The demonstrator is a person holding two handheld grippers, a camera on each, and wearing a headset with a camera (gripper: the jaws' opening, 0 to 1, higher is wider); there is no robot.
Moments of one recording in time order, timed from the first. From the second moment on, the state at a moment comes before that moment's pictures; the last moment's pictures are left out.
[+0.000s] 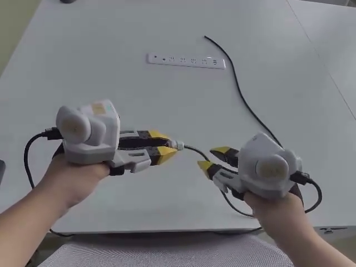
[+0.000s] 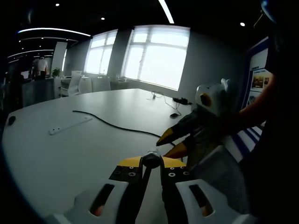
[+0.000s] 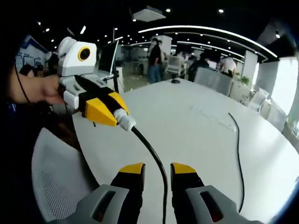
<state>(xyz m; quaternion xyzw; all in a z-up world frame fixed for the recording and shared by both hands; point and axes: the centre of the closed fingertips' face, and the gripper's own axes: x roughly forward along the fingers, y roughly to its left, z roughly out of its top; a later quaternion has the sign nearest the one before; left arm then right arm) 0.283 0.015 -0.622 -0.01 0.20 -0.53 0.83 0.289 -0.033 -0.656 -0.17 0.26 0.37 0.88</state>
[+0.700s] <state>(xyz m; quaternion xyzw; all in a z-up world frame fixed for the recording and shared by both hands) 0.286 0.010 -0.622 -0.01 0.20 -0.53 0.82 0.292 0.002 -0.644 -0.34 0.19 0.44 0.81</state>
